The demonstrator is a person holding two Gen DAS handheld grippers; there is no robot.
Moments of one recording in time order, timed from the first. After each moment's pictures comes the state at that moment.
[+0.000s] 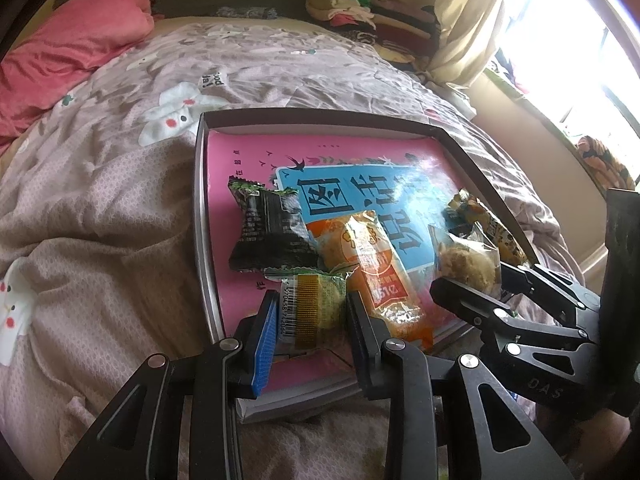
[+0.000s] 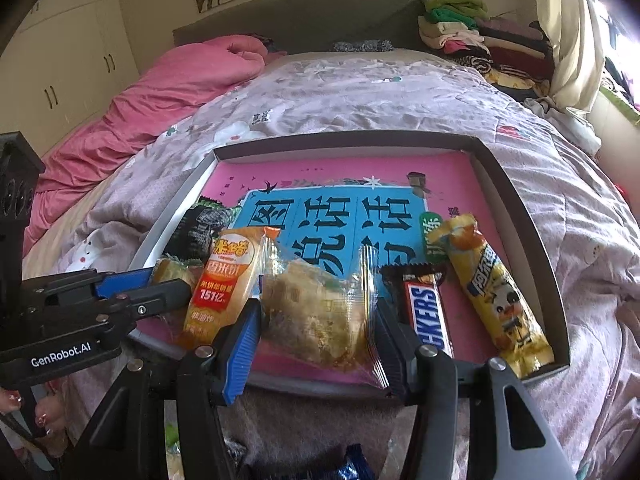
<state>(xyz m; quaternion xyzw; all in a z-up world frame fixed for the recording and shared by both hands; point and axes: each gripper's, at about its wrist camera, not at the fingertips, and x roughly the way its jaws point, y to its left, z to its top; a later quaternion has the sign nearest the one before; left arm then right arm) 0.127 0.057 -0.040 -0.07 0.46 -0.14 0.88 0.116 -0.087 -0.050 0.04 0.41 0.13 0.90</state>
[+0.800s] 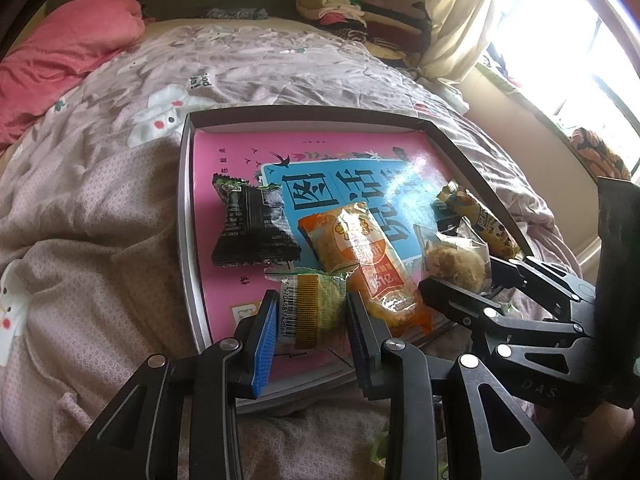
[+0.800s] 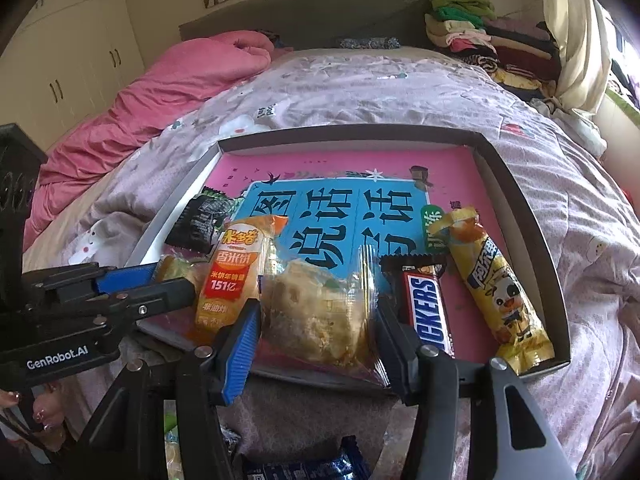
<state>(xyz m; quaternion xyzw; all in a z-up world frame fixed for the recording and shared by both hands) 0.123 0.050 -0.040 -0.06 0.46 -0.15 0.87 0.114 -0.088 -0.053 0.03 0.41 0.15 0.90</state>
